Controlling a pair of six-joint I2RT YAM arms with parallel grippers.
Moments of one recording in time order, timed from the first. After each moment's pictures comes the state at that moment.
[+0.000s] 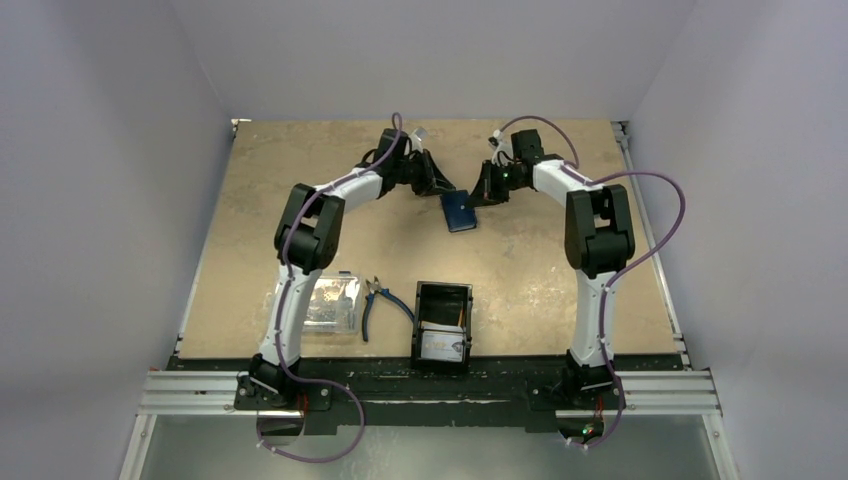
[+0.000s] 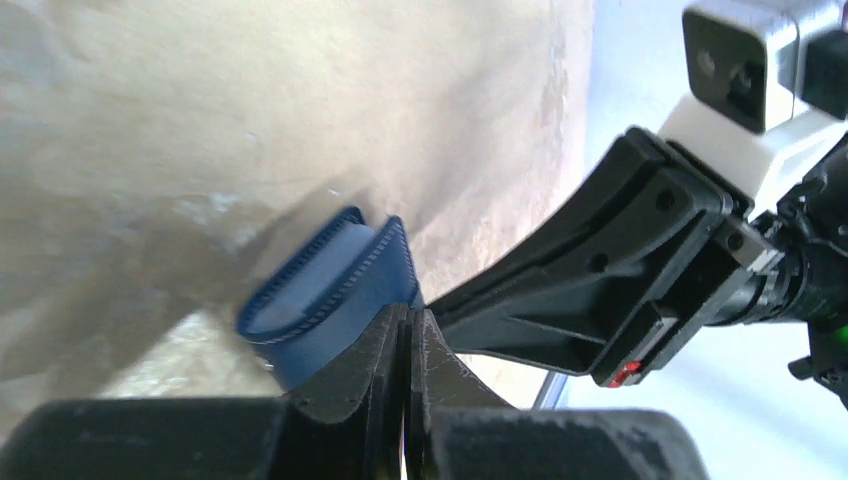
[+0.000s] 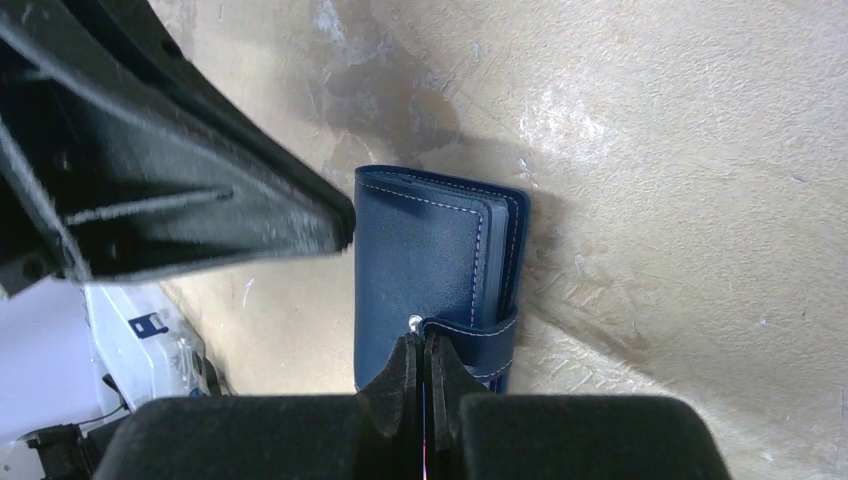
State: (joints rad) left arm -0.43 2.40 1.81 -0.01 0.67 -0.87; right arm 0.19 2.18 1.61 -0.43 -0.65 0.28
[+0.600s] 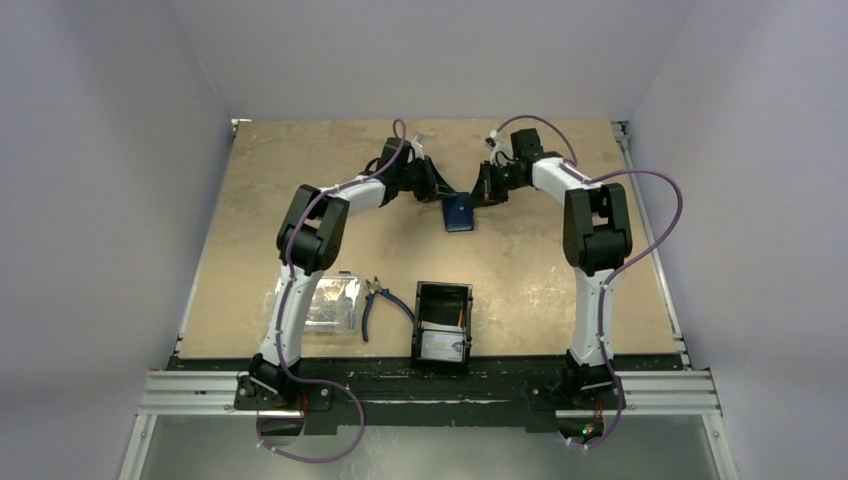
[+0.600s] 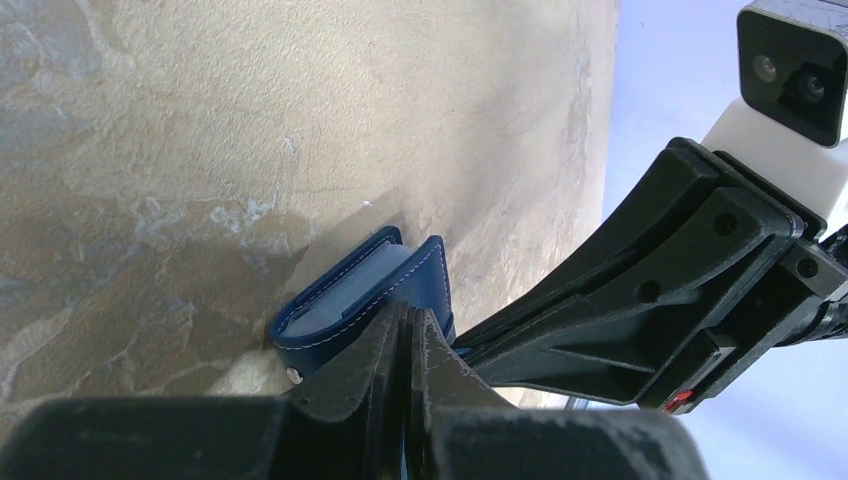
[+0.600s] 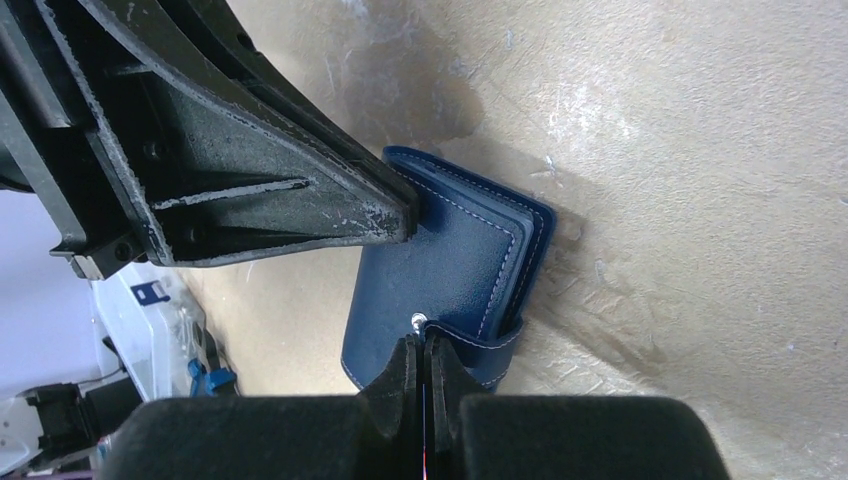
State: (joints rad) left arm -0.44 2.41 1.74 0.08 0.60 -0.87; right arm 0.18 2.21 1.65 -0.48 -0.71 0.21
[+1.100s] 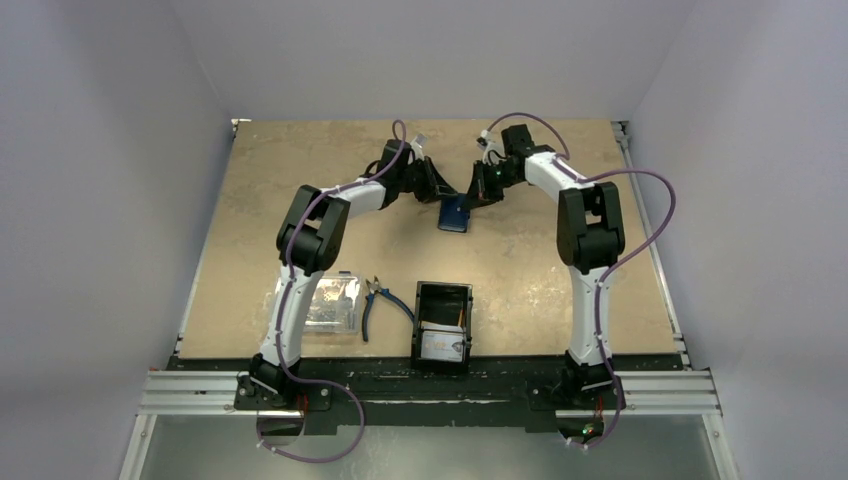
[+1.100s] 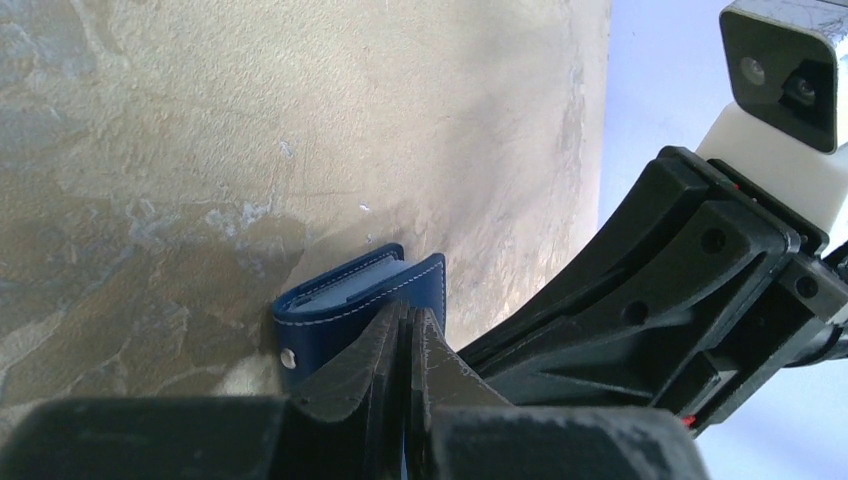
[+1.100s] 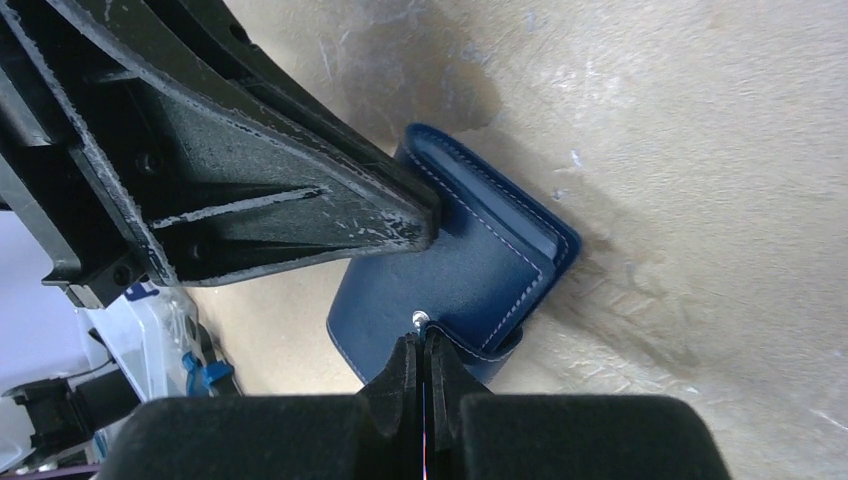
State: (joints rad) left arm -0.44 2.40 1.71 0.14 0.58 -0.89; right arm 0.21 2.25 1.75 -0.60 -0.67 0.18
